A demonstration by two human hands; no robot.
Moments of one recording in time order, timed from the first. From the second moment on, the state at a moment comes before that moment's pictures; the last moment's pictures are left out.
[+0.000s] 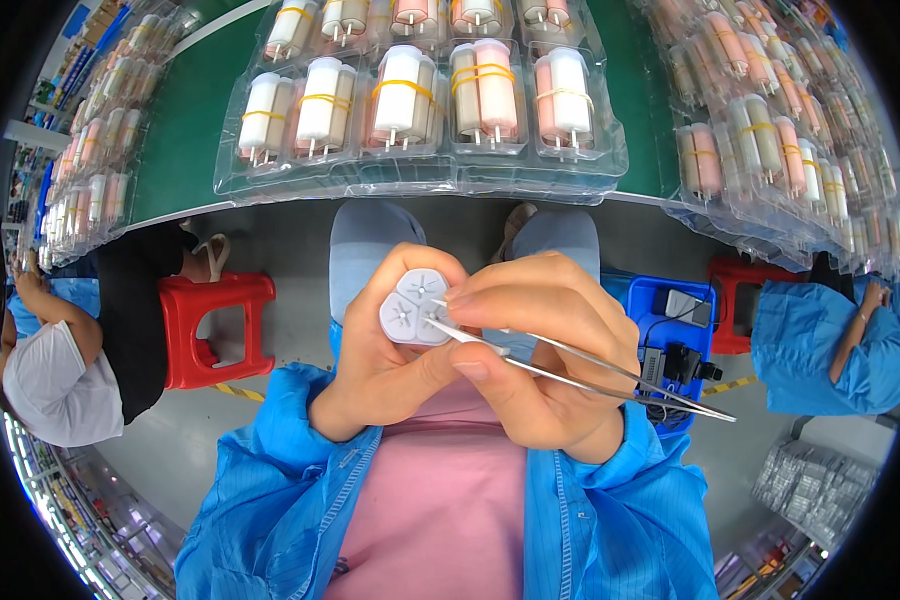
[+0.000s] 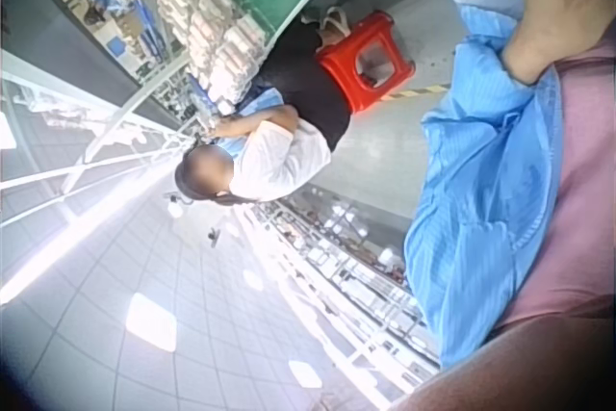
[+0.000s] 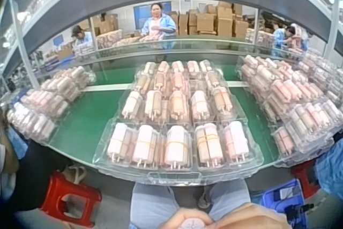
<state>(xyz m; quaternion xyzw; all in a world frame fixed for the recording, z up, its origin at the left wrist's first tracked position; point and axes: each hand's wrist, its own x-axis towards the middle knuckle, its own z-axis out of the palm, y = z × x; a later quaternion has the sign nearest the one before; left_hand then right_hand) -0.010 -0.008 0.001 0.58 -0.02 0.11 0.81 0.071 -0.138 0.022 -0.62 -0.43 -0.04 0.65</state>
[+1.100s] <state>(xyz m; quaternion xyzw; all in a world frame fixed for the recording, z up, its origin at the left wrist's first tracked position) -0.004 -0.005 -0.001 0.76 -0.01 0.21 0.61 0.073 -0.138 0.013 -0.60 -0.34 0.00 0.73</state>
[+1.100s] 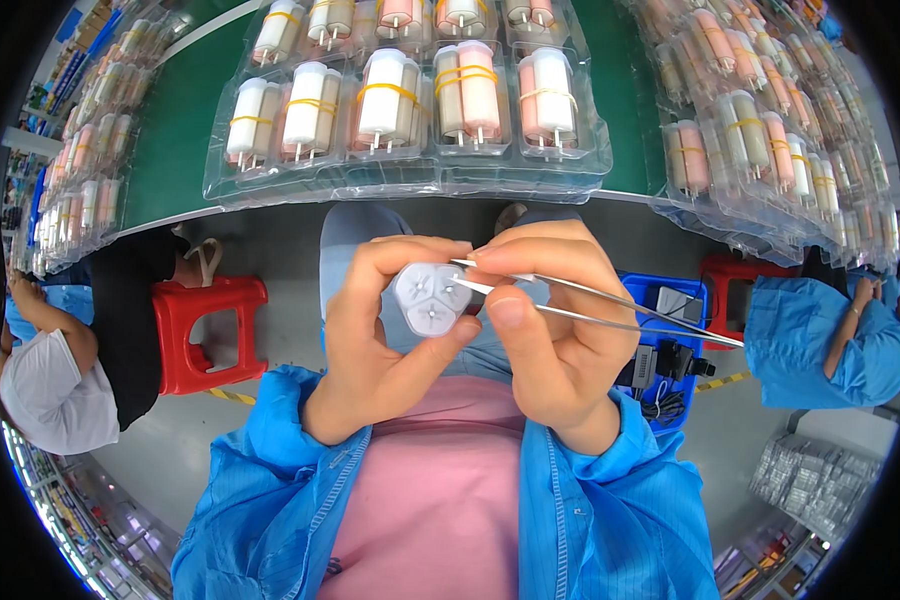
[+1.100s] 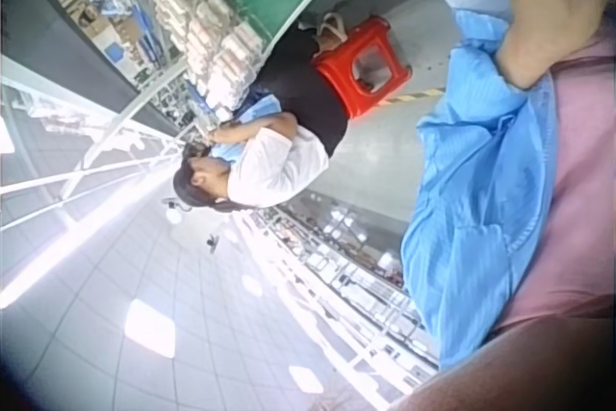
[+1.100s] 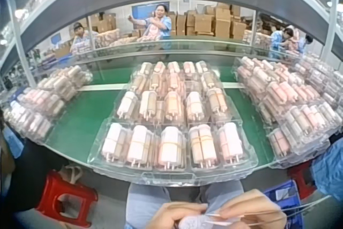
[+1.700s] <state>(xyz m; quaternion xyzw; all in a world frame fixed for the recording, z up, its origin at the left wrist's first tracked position) -0.002 -0.008 -0.013 0.79 0.01 0.27 0.54 0.069 -0.136 0.026 -0.64 -0.41 0.04 0.65</state>
